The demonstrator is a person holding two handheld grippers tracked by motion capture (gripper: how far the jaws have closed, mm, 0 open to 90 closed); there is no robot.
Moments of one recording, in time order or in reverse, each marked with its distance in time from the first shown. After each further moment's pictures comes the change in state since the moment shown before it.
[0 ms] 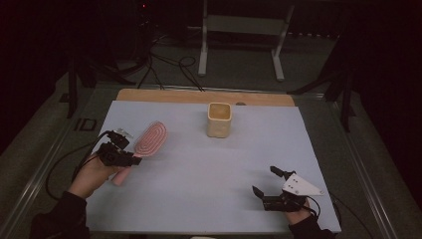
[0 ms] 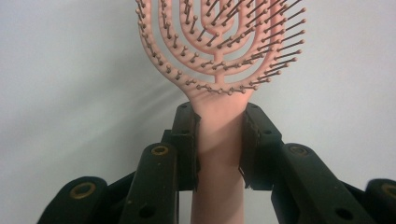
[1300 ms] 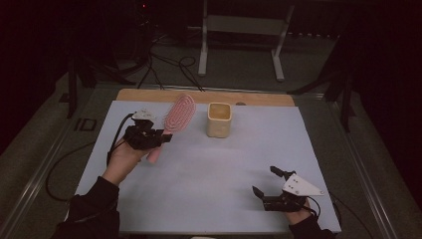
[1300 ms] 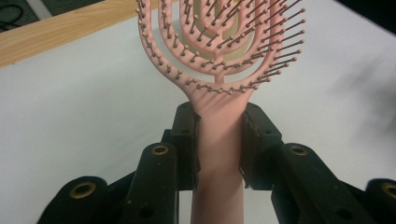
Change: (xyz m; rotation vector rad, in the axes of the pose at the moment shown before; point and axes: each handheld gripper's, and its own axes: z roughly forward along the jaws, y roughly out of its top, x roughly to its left) left arm -0.042 0.066 0.002 -0.337 -0.059 0.053; right arm 0.000 0.000 -0.001 -0.005 0.006 -0.005
